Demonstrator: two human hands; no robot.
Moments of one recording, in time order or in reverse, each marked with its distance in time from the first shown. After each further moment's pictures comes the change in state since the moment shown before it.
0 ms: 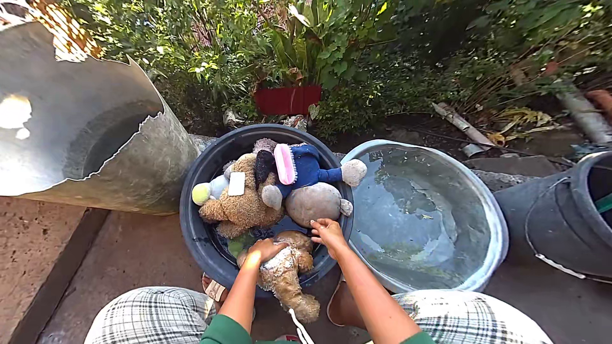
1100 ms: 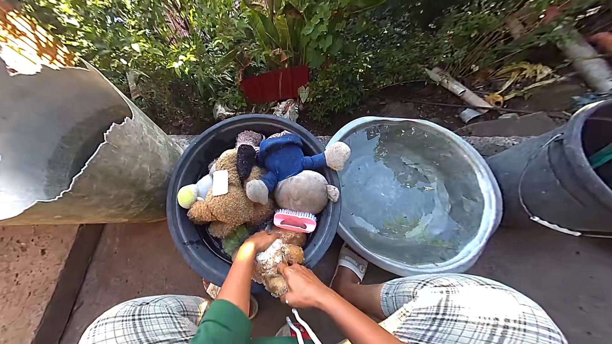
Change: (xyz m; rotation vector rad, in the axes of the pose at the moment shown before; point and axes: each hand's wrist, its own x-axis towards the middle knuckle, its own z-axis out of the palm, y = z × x) left_hand 0.005 0.017 -0.001 0.013 -0.070 0.026; right_hand -0.106 0.031 0.017 -0.964 -0.747 -0.318
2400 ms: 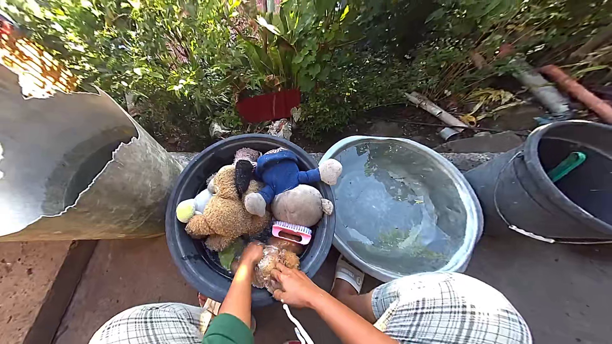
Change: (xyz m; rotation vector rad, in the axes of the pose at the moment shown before) left_hand 0.032 -0.027 0.013 -0.272 0.270 0.002; right_hand 0.030 0.015 0.002 -0.058 0.086 -0.089
